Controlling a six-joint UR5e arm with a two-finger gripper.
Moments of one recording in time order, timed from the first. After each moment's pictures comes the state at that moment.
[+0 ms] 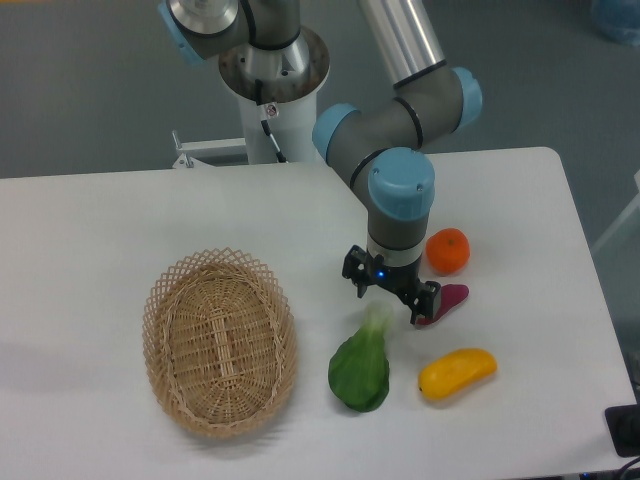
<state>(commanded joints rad) 2.51 -2.00 -1.81 -0.76 1.55 1.07</state>
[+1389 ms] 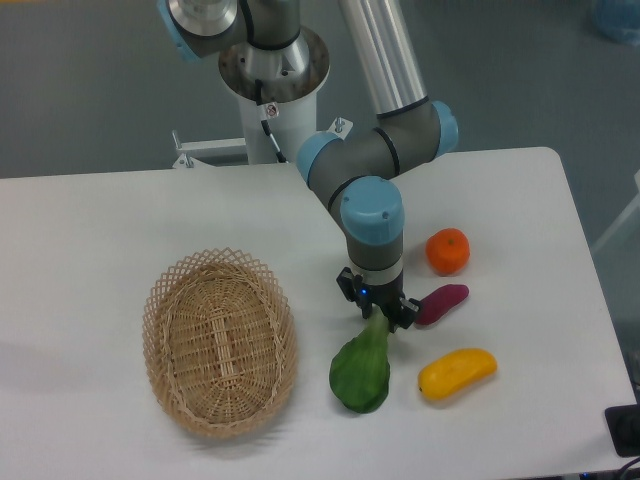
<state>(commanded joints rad) 2.47 -2.03 -1.83 -0.67 1.62 1.09</state>
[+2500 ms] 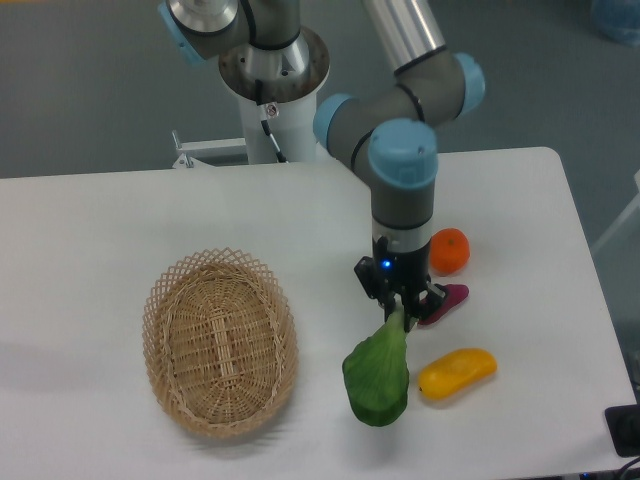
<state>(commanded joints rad) 2.55 -1.86 -1.74 -0.69 1.30 1.10</state>
